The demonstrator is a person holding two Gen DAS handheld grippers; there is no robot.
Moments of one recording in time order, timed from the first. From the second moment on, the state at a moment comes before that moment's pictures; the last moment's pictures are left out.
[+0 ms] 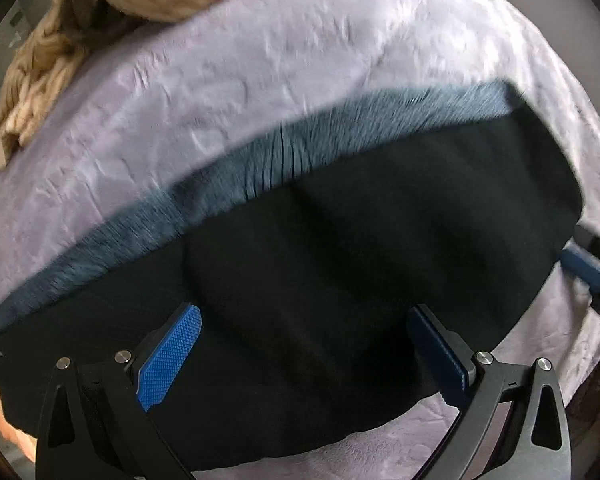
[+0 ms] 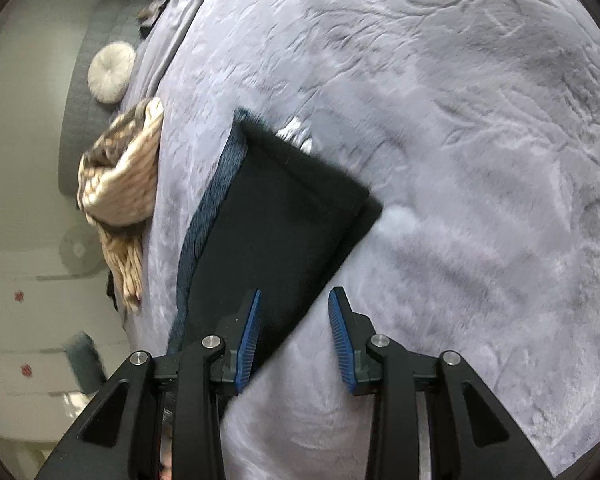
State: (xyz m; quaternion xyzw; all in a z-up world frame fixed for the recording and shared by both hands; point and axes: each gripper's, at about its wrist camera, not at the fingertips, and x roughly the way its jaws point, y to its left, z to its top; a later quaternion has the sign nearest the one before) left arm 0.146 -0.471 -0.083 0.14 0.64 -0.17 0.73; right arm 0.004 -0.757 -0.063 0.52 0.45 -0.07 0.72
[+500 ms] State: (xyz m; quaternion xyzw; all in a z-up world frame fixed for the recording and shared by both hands) left arm 0.136 -0.474 -0.084 0.11 0.65 -0.17 0.73; right arm 0.003 -0.756 -0.081 0.56 0.47 -0.02 0.68
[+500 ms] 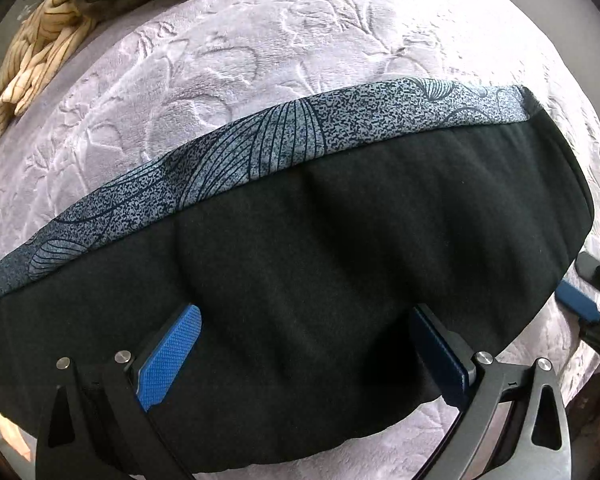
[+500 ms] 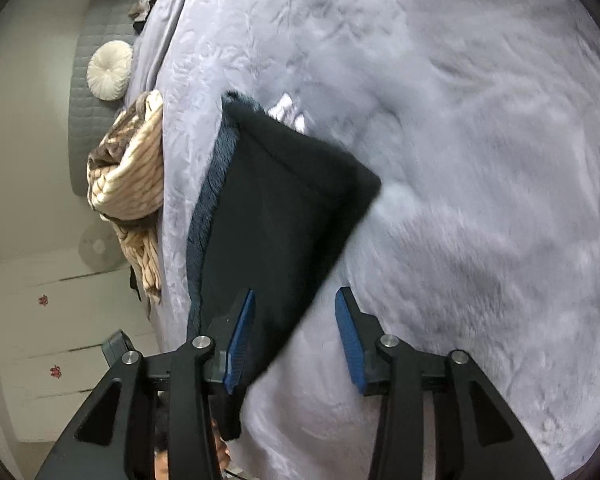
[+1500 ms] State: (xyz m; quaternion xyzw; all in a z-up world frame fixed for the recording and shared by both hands) left arm 0.180 -0.448 -0.091 0.10 0.60 -0.11 0.78; right arm 0.067 -0.693 -0.006 0.41 0.41 0.07 0.81
